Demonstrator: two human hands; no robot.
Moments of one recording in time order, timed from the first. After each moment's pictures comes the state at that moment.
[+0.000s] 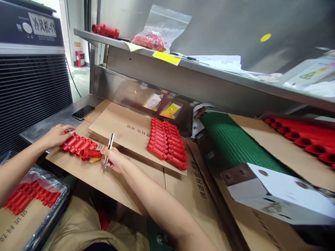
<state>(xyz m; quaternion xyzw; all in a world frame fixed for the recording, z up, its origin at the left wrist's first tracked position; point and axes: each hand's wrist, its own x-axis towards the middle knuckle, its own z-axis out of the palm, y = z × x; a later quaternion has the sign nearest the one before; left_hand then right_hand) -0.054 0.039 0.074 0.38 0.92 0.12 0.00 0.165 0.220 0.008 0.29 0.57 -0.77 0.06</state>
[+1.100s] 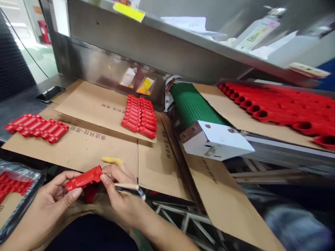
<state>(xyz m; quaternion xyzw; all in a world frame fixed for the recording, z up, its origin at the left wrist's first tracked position) 0.240 -0.008 0.046 0.18 0.74 0.53 0.36 0.383 0.157 0.036 0.15 0.80 -0.52 -0.27</state>
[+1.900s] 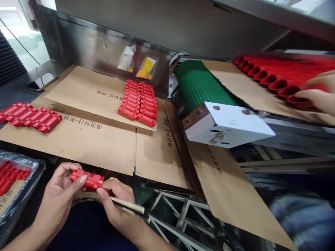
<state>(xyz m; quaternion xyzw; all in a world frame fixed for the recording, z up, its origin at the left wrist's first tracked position) 0.275 0.012 0.017 0.09 0.64 0.69 0.33 0.412 0.114 -0.032 0.16 0.75 -0.52 -0.36</state>
